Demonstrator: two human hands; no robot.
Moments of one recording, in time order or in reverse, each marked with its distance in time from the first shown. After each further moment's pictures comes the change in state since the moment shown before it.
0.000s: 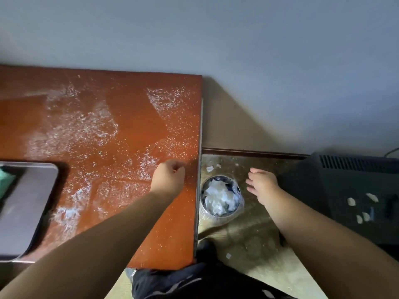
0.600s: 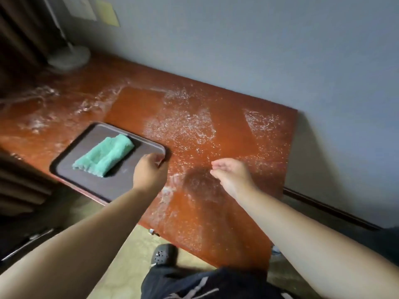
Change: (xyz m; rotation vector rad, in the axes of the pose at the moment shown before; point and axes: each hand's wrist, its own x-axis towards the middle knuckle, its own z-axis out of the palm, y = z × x) left_hand -0.035 -0.126 -0.212 0.074 0.573 -0.147; right_hand -0.201 0.023 0.215 -0.661 -0.629 -0.704
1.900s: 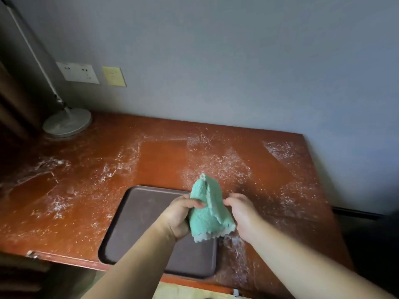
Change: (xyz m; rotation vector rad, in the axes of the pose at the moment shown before) left_hand 0.126 -0.051 -0.102 -0.984 -1.170 -0.274; right_hand 0.028 -0.105 0.164 0.545 0.222 0.414
